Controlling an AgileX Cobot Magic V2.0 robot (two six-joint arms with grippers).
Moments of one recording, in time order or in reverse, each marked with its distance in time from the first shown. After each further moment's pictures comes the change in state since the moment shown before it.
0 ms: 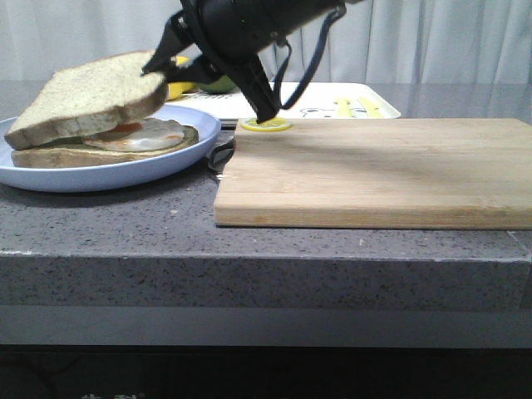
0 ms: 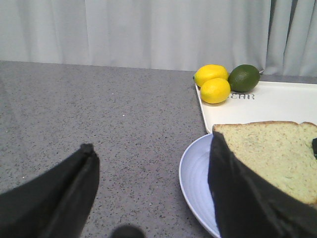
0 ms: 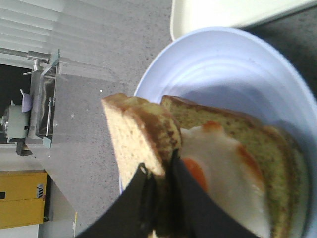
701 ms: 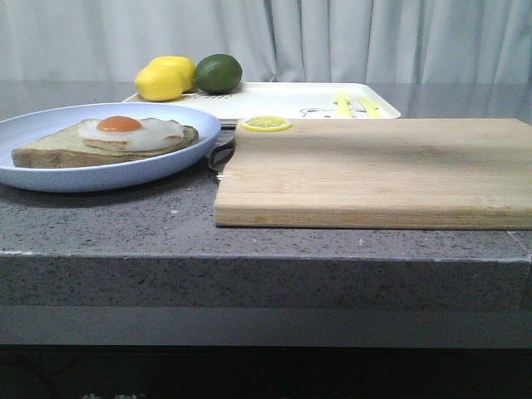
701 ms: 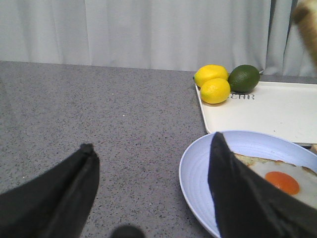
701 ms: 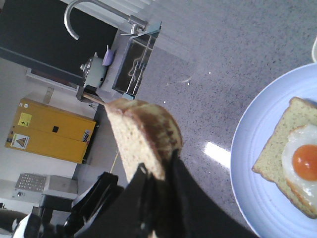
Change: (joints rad) left arm 0.000 0.000 0.000 0.000 0.000 0.000; right arm -0.132 -0.219 -0.096 -0.080 0.350 0.002
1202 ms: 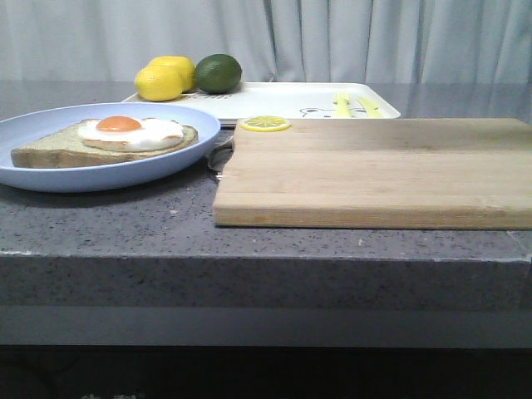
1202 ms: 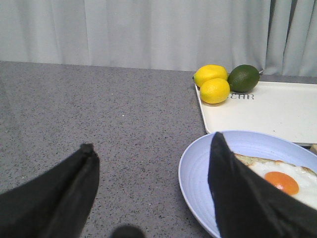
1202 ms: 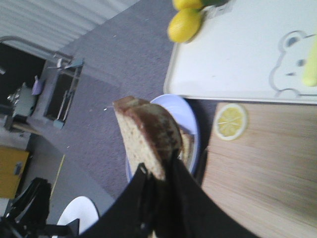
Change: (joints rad) left arm 0.000 0.000 0.000 0.000 0.000 0.000; right arm -0.620 -0.140 0.000 -0.214 0.486 0.001
